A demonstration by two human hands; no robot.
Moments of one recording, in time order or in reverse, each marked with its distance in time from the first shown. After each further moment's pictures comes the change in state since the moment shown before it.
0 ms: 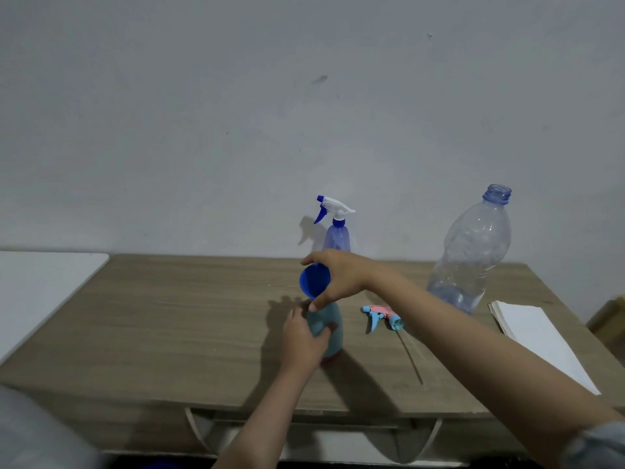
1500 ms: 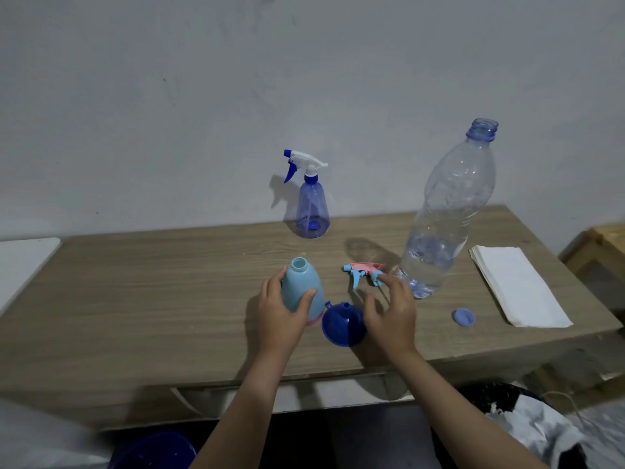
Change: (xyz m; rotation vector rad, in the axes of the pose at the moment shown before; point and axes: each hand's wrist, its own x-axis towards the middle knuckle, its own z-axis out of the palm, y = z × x) left_hand -0.006 -0.023 0.007 -0.019 0.059 0.121; right_hand -0.079 0.094 0.169 0.331 1.159 0.313
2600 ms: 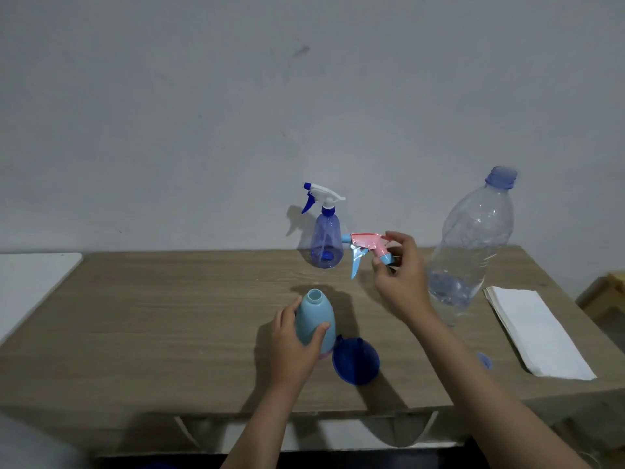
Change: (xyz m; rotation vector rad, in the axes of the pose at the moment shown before) left_hand 0.000 0.006 -0.005 -0.019 -0.018 -0.003; right_hand 0.106 -0.079 -0.013 0.307 -0.181 0.136
